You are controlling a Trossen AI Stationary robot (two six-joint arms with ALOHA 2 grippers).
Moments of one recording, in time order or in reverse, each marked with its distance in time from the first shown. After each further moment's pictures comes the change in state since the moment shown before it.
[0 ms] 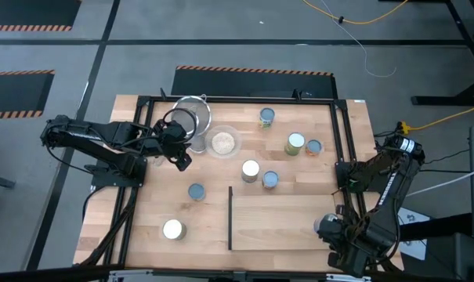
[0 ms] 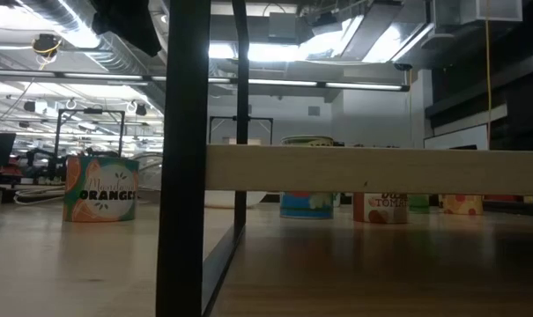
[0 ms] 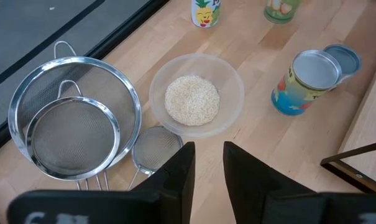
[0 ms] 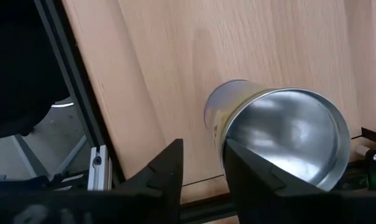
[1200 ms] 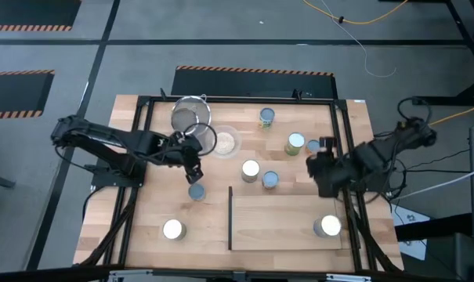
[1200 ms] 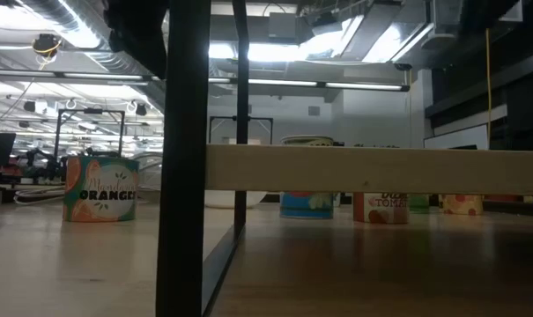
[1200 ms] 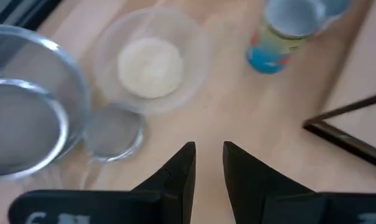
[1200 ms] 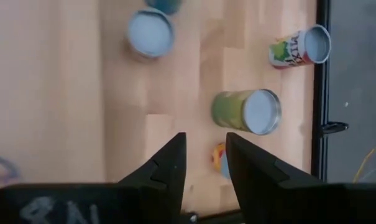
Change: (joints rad) left arm -0.035 0.189 -0.001 0.075 0.144 0.012; right arm -0.578 -0.375 -0.057 -0.205 0.338 -0.954
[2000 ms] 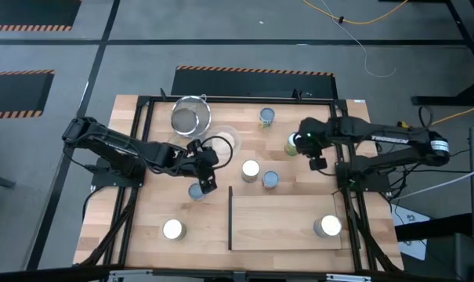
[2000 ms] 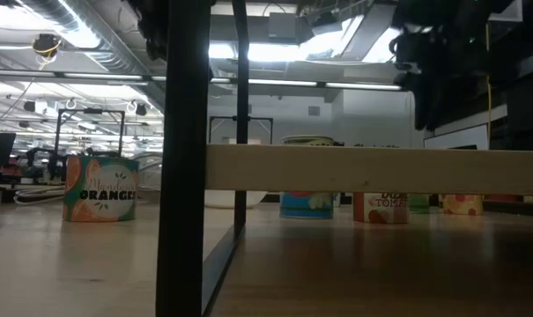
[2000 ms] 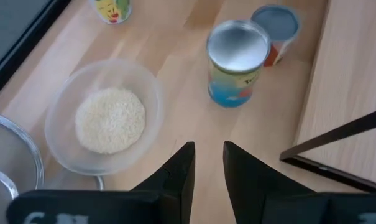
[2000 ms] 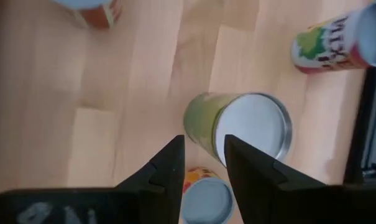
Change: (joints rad) left arm -0.052 0.154 0.001 0.268 -0.061 0.157; right arm -0.739 -0.113 -0.426 0.501 -0.382 -0.878
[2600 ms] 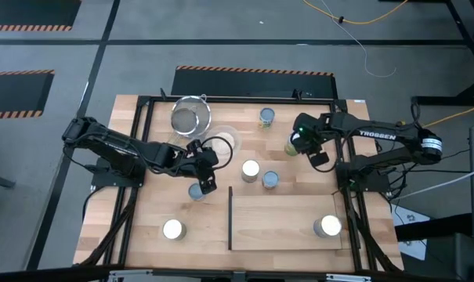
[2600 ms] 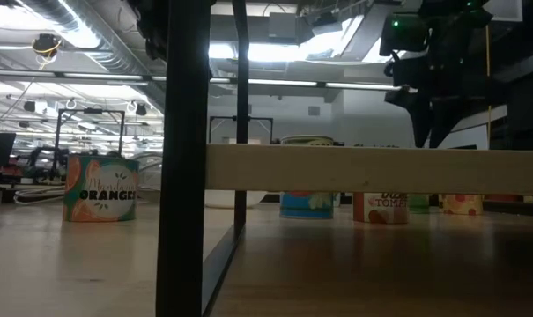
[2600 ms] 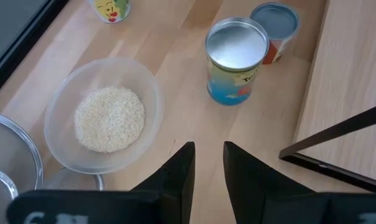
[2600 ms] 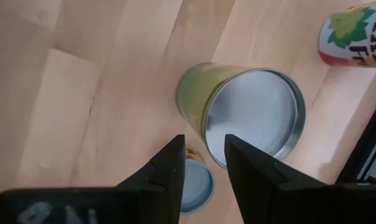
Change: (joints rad) left arm 0.000 0.000 0.000 -0.006 0.001 0.000; right arm -0.098 0.104 0.000 -0.016 0.000 -0.250
